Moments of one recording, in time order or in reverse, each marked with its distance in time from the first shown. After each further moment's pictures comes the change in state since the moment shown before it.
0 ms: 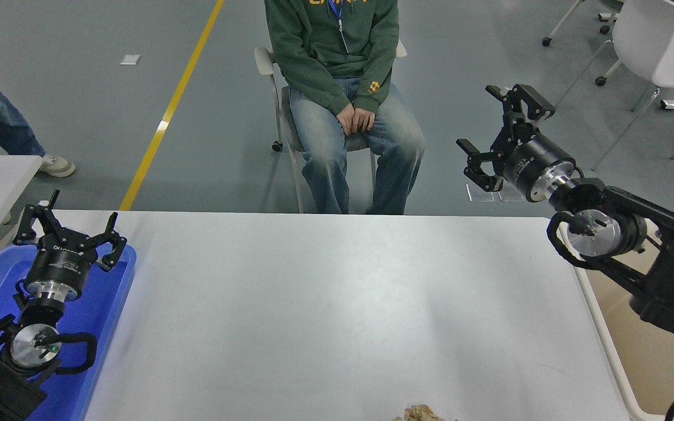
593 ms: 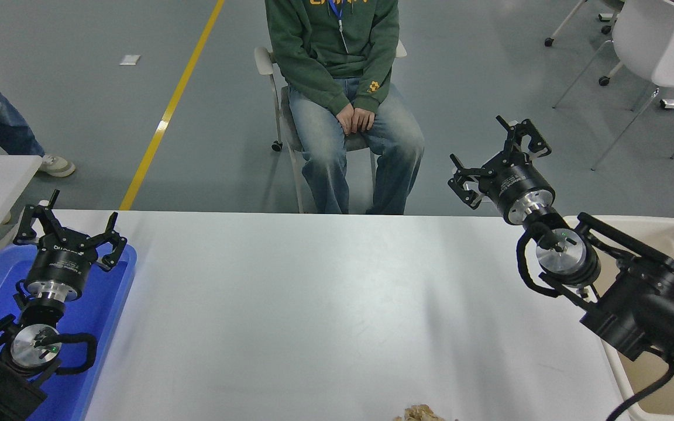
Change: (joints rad) left arm 0.001 0.000 0.000 0.000 0.000 0.000 0.000; right arm -0.116 0.148 0.116 -0.139 0.209 0.008 0.050
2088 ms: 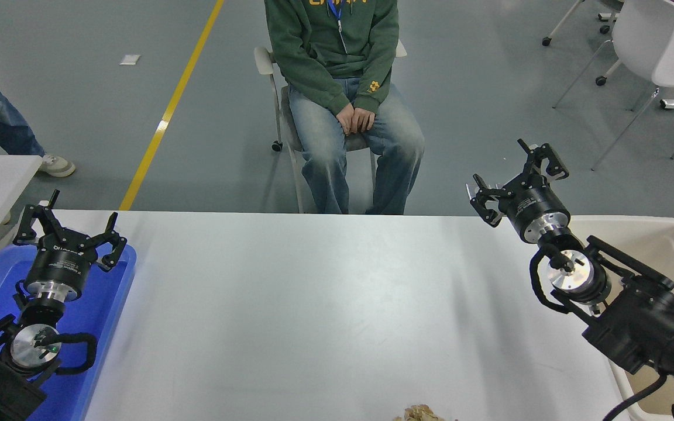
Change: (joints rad) left arm -0.001 0.000 0.000 0.000 0.000 0.000 0.000; right arm -0.048 0.027 0.032 -0.176 -0.127 0.132 0.005
